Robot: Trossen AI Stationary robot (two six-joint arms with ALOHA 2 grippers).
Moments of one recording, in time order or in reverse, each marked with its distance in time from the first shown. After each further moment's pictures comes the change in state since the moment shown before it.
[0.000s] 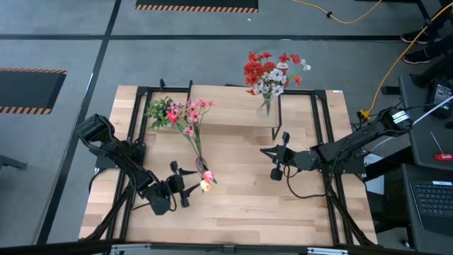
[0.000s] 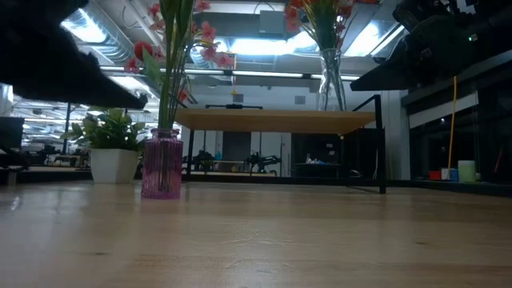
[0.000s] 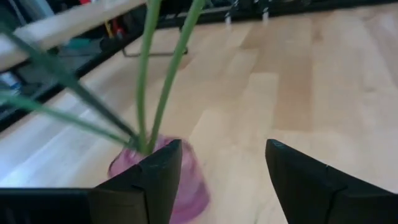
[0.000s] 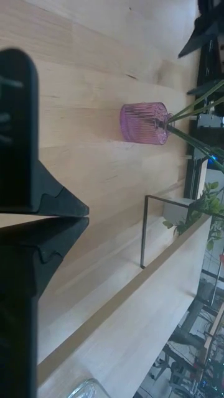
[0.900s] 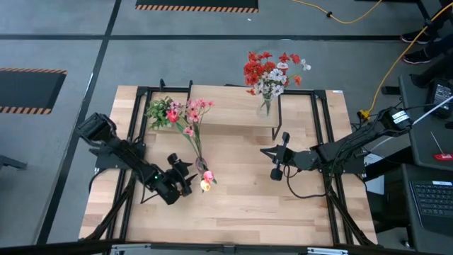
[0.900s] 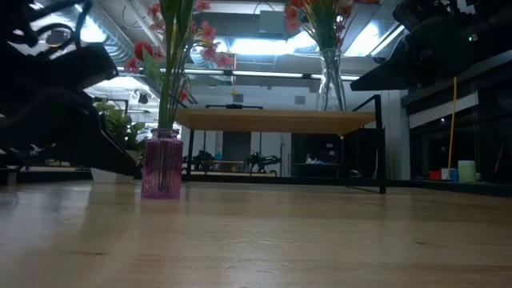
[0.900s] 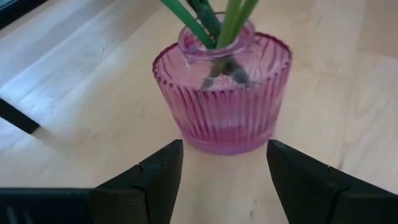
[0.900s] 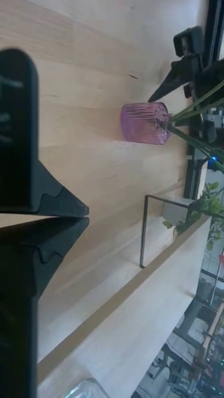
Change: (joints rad) left arm 0.142 0.000 -0.035 -0.307 0.219 -0.338; right arm 0.000 0.000 0.000 0.001 0.000 -0.007
